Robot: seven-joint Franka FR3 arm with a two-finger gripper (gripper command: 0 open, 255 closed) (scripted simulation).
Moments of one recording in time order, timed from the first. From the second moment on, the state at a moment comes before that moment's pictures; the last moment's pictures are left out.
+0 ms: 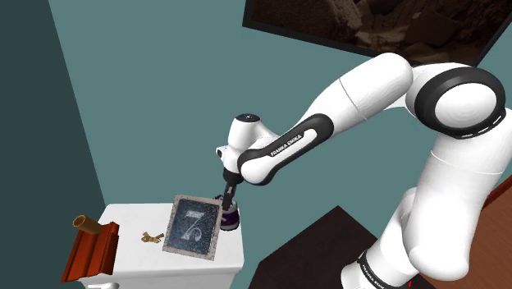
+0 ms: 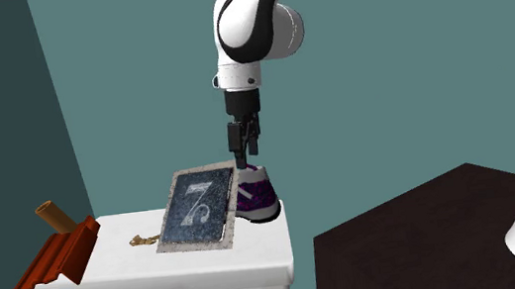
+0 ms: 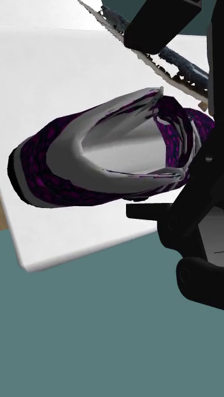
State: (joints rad) arm 0.37 0.23 0.12 -2.31 0.00 2.56 -0.31
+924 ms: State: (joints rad) arm 0.38 0.29 0.12 -2.31 -0.01 2.62 -0.30
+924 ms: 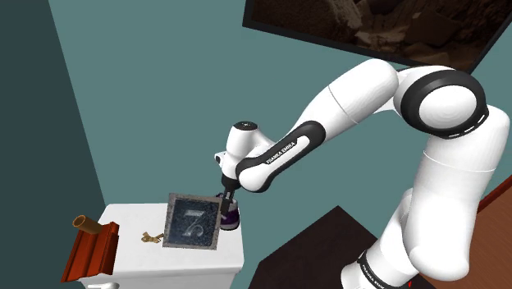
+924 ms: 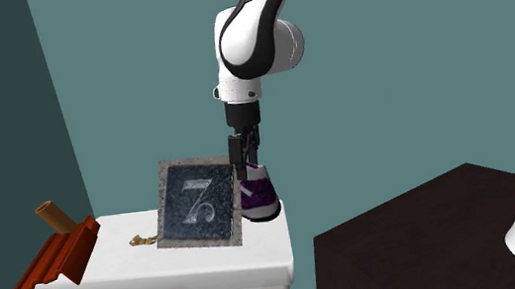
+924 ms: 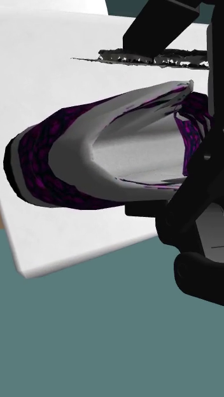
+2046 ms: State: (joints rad) arm 0.37 0.16 0.13 -2.29 0.02 2.46 -0.32
